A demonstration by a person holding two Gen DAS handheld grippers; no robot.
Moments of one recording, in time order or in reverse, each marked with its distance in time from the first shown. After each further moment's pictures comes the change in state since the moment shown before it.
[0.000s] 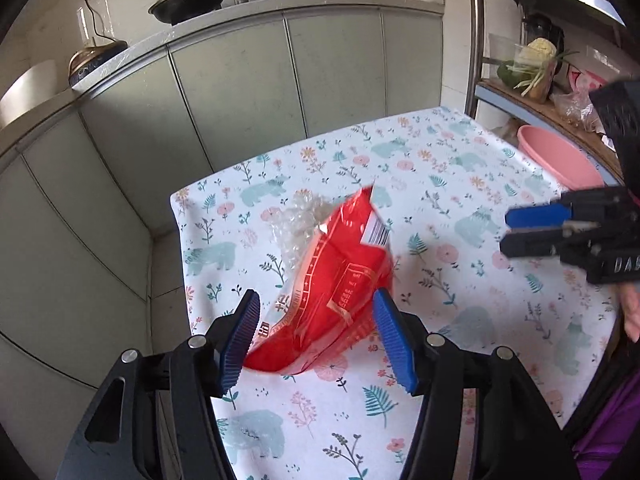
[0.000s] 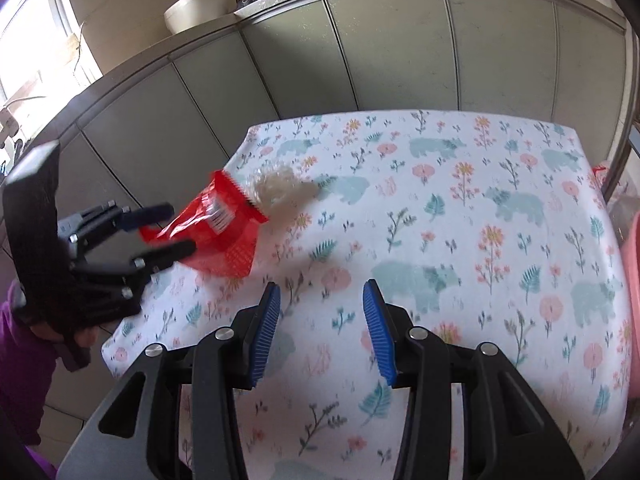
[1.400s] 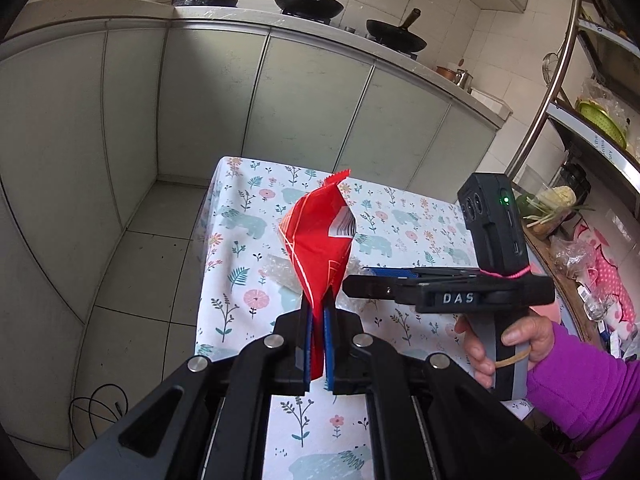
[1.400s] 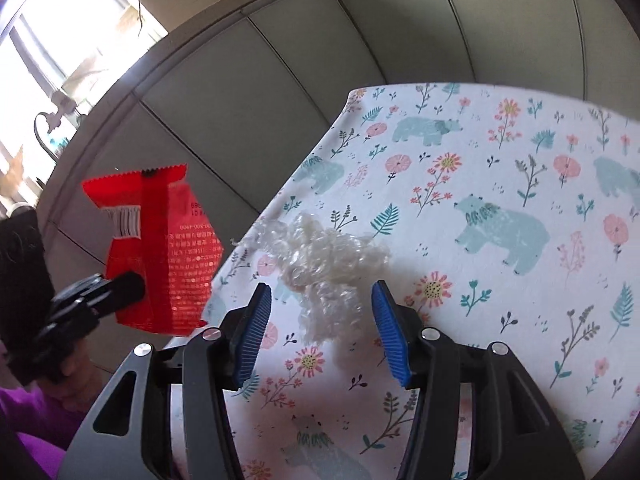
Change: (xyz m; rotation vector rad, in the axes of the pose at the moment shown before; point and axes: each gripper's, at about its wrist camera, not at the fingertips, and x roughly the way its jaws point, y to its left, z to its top) left arm -0.060 0.040 -0.038 -0.499 -0.141 -0.098; right arm 0.107 0.040 0.058 -0.122 0.174 0.355
